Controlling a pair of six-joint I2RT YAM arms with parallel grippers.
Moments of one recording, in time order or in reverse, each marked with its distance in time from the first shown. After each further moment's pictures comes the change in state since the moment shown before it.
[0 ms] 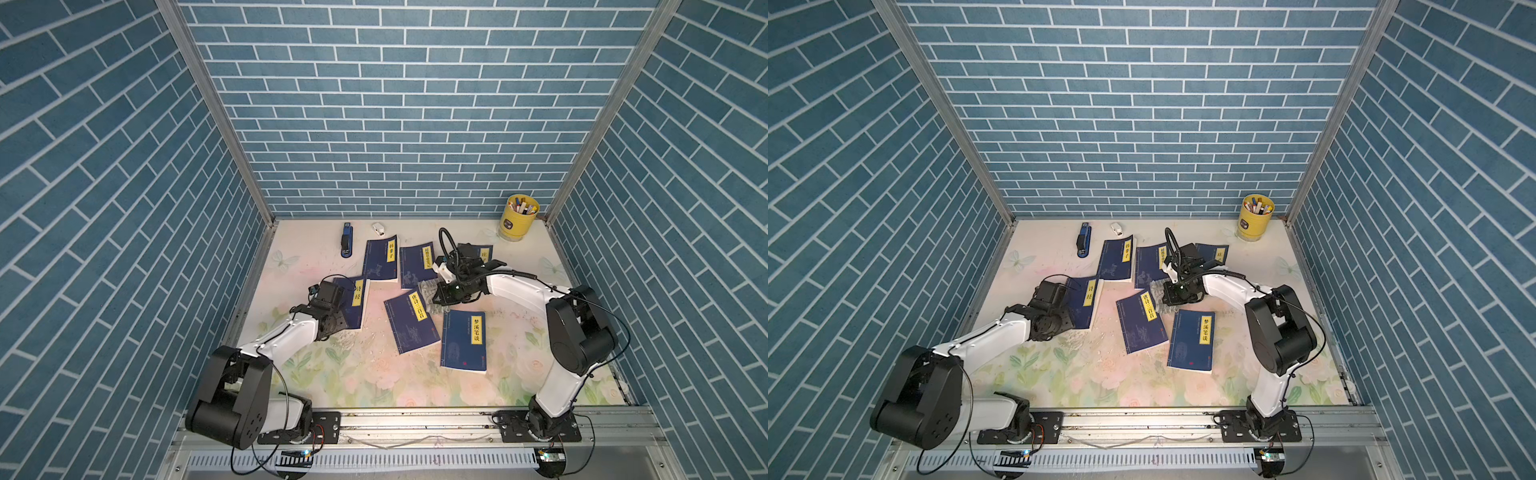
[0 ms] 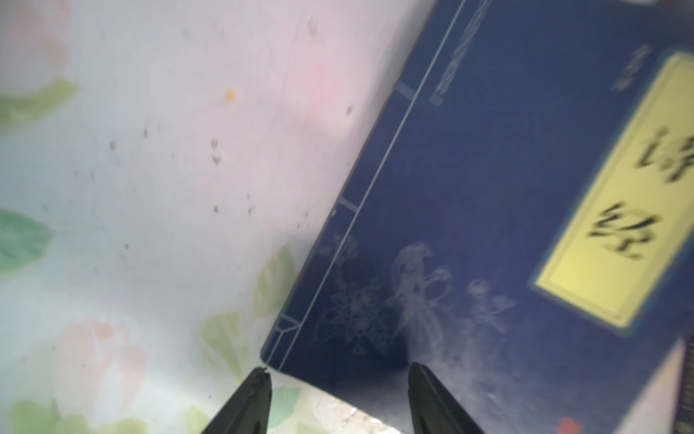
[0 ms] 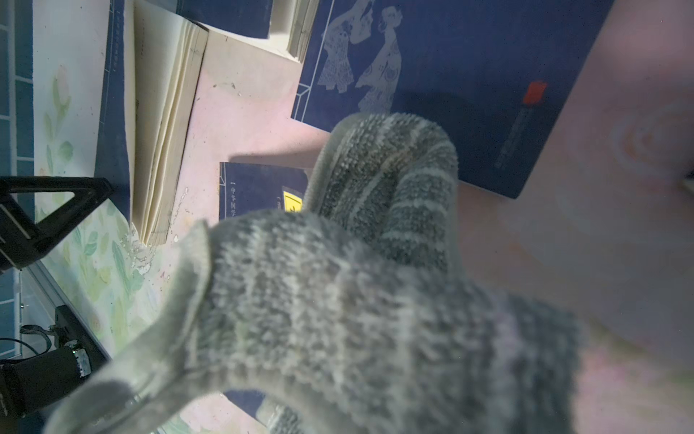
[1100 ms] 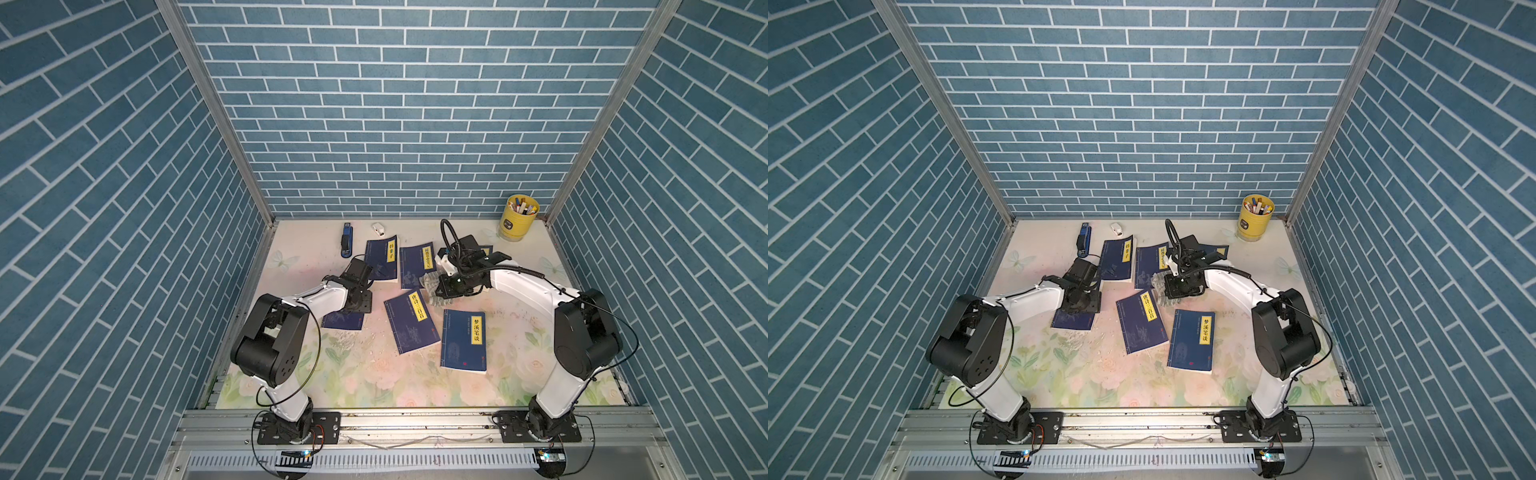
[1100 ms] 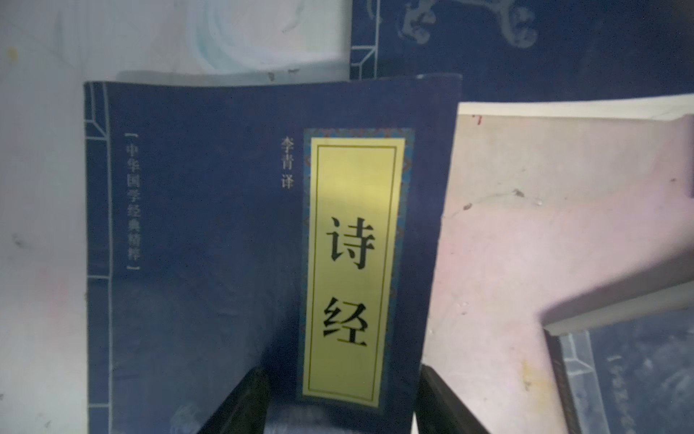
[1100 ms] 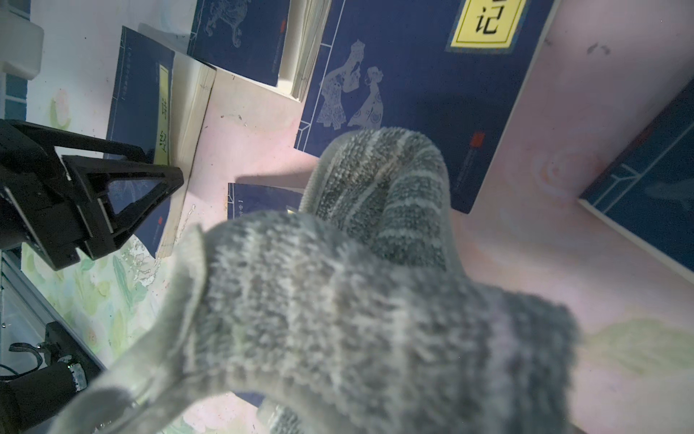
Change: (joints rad) left arm -0.120 0.370 0.319 0.008 0.022 0.292; right arm 0.000 -0.034 0.091 -0.108 0.073 0.000
